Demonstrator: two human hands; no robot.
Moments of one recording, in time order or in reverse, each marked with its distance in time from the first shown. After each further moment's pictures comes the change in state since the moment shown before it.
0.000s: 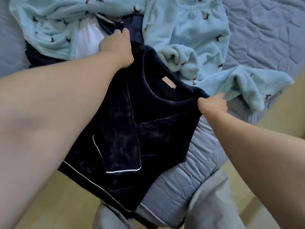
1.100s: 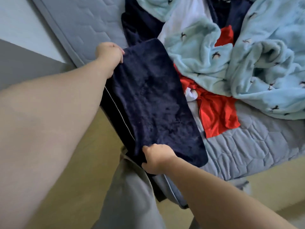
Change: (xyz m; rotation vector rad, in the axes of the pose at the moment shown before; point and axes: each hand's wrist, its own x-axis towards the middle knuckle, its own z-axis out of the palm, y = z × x) left_hand -0.207 -0.257 0.073 -1.122 0.167 -0.951; right_hand -0.318 0.080 0.177 -0.958 -0.831 -1.421
